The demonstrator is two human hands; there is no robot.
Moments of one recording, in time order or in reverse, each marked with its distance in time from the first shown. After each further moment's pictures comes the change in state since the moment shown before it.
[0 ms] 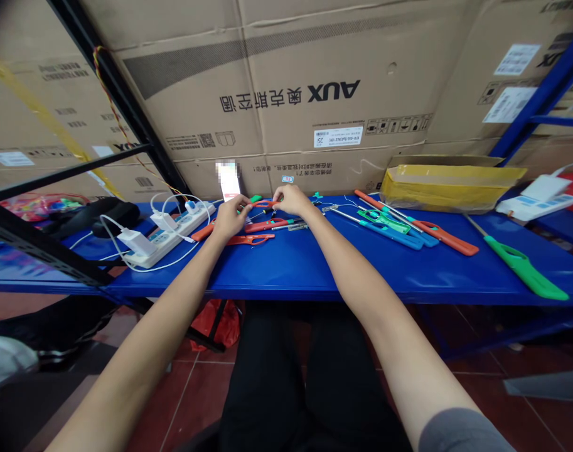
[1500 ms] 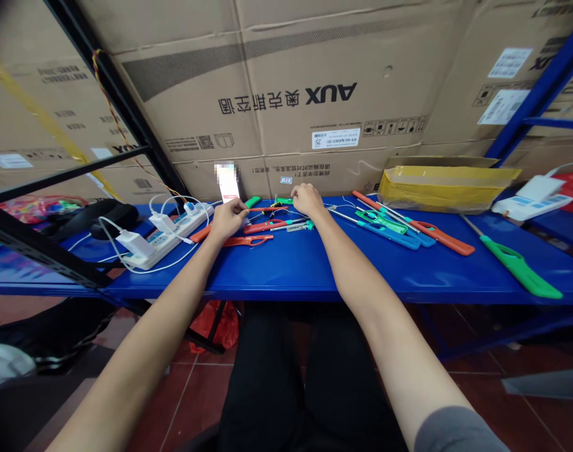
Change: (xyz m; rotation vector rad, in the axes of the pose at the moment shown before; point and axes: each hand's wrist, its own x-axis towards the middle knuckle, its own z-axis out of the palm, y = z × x) left_hand 0.001 -0.008 -0.001 -0.043 0.014 -0.111; right_hand -0.006 0.042 -0.014 -0.254 0.094 0.136
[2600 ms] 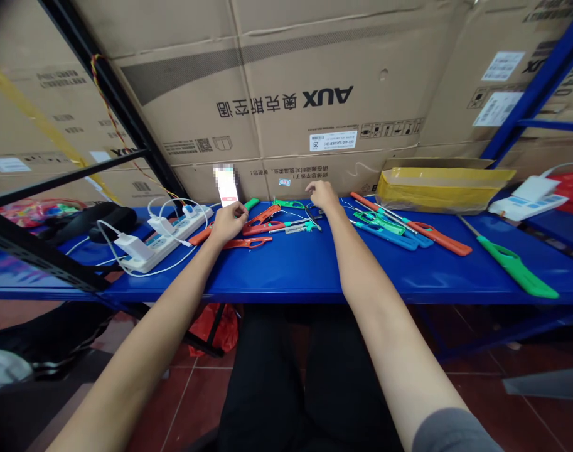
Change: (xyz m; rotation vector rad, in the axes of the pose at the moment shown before) left_hand 0.000 0.003 0.002 0.052 -0.057 0.005; right_hand 0.005 0.050 -0.023 0.087 0.058 0.163
